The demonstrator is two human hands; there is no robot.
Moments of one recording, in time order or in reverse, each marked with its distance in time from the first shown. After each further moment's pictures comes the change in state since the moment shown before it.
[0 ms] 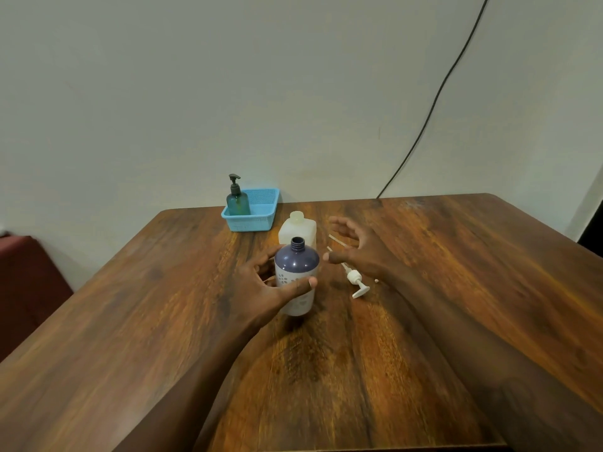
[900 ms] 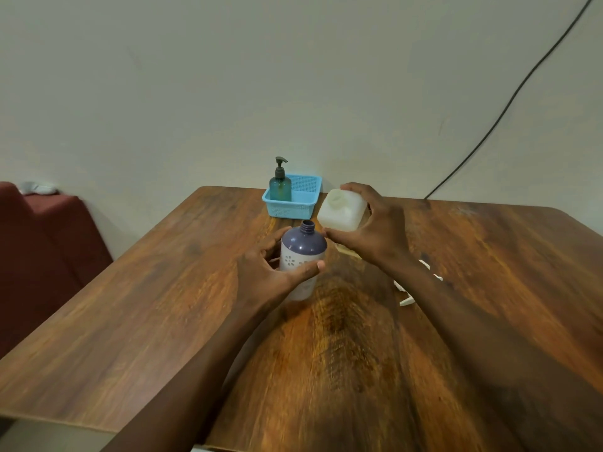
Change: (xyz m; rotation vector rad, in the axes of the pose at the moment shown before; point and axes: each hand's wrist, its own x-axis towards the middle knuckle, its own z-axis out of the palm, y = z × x) left_hand 0.005 -0.018 -0.048 0.057 0.244 0.121; right_hand 0.042 -0.047 0.063 -0.300 0.383 -0.503
